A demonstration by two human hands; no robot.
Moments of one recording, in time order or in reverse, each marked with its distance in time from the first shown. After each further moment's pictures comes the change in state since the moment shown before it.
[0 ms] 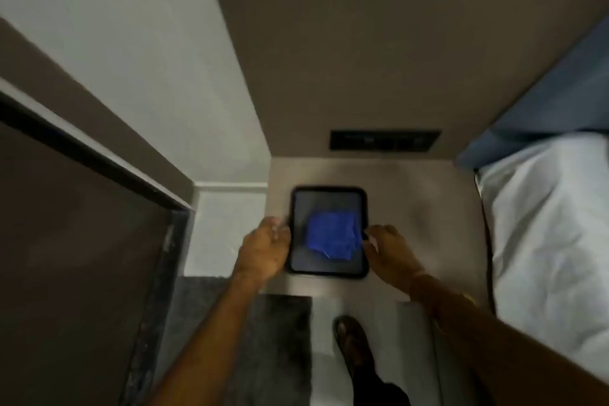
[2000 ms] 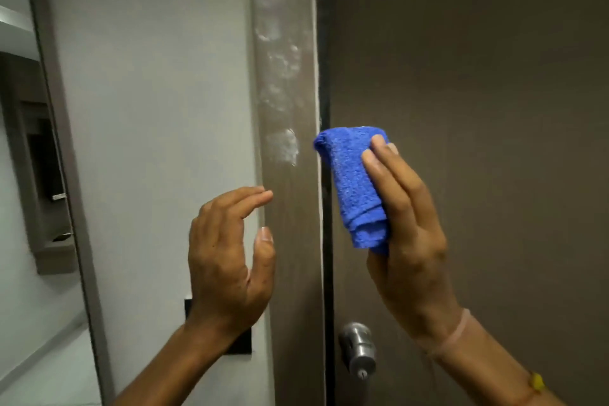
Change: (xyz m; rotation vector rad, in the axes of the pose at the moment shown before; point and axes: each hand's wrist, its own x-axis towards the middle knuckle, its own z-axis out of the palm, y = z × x) left_hand -0.786 -0.229 -0.442 0.669 2.167 0.129; right_hand -0.678 -0.634 0.129 0.917 0.210 -2.373
